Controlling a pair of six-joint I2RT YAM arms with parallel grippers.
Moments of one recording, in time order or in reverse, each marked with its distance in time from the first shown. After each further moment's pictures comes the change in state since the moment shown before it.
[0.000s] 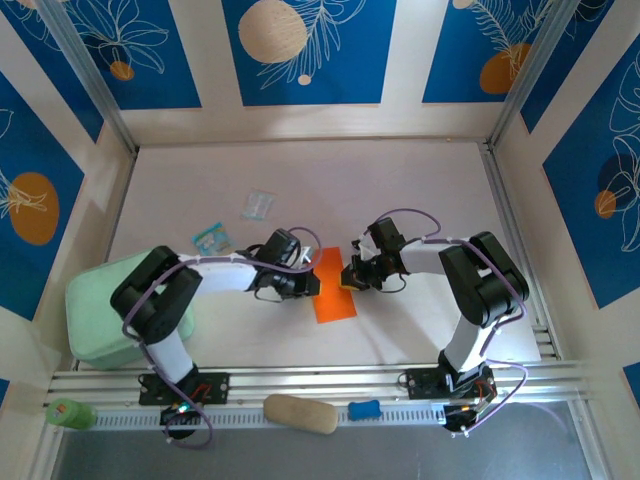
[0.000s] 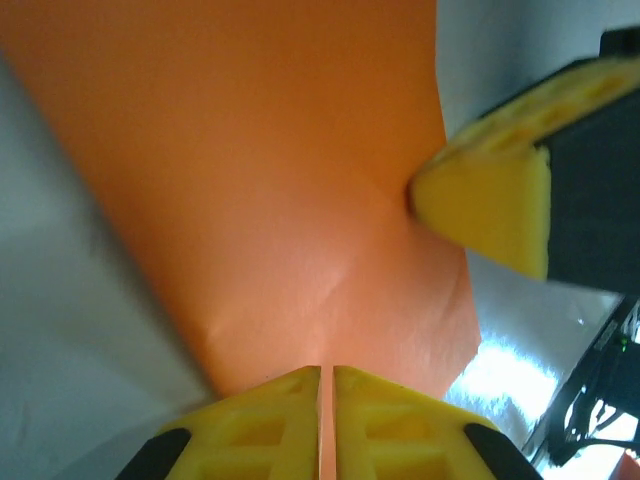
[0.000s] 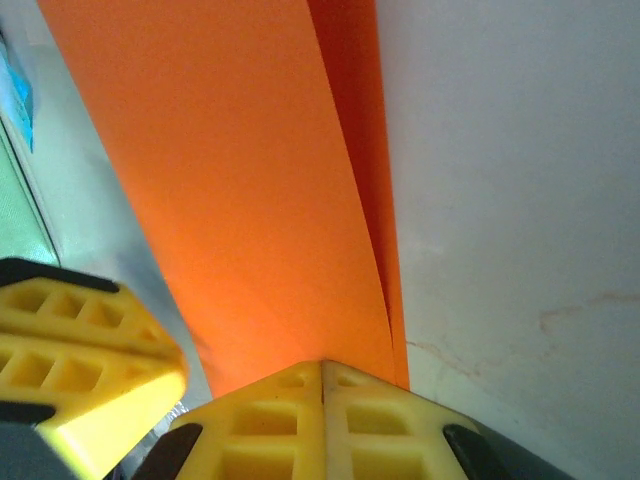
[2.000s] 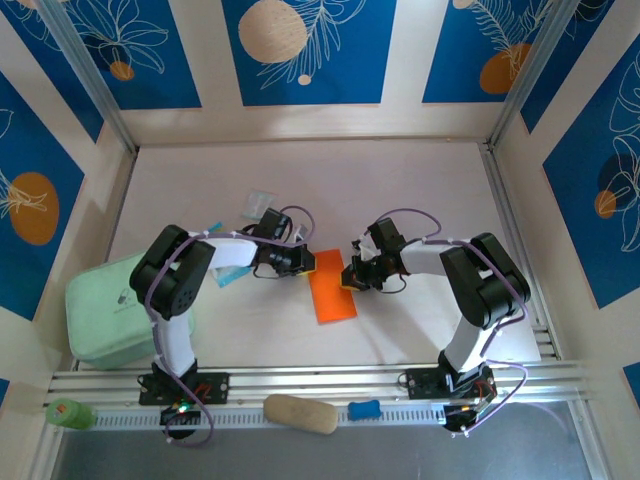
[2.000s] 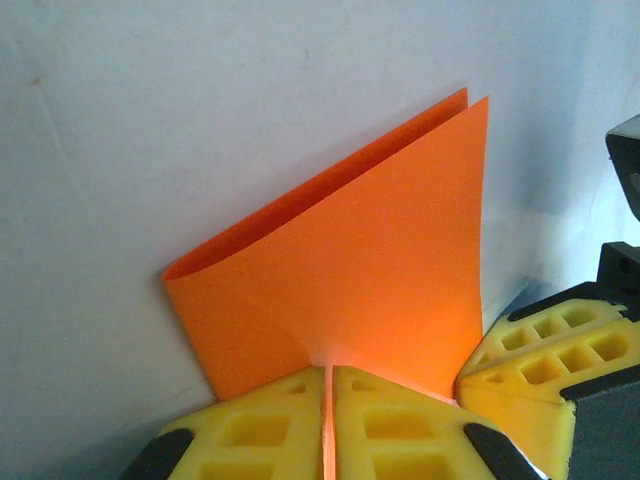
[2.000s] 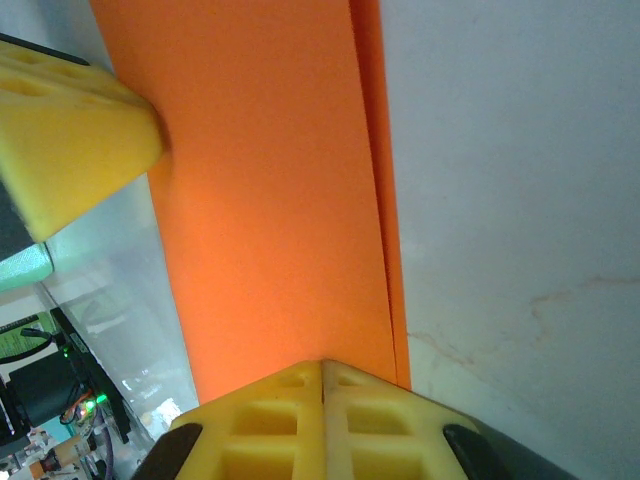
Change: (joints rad) left arm 0.159 0.171 0.164 -0.011 0.070 0.061; right arm 0.003 -0.012 -0.005 -0.006 0.016 0.000
